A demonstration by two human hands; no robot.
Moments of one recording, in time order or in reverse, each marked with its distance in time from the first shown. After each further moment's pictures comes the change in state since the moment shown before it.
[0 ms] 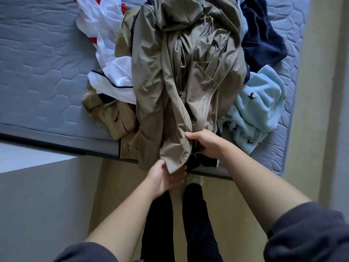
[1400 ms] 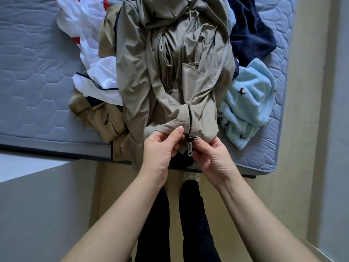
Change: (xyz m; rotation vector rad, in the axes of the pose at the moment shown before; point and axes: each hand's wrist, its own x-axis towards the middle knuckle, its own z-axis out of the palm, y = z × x) left_hand -0.076 0.046 0.091 0.110 0.022 0.711; right_hand -0.087 0.016 0.013 0.781 0.009 -0.375
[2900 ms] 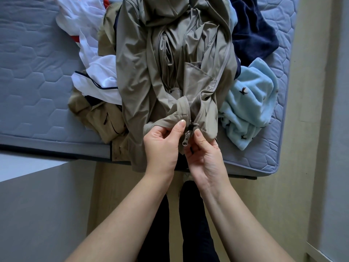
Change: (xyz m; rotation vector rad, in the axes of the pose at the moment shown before) left_hand -0.001 0.004 0.016 -0.030 0.121 0.180; right_hand 0.001 0.017 0.033 0.353 0.149 -0.100
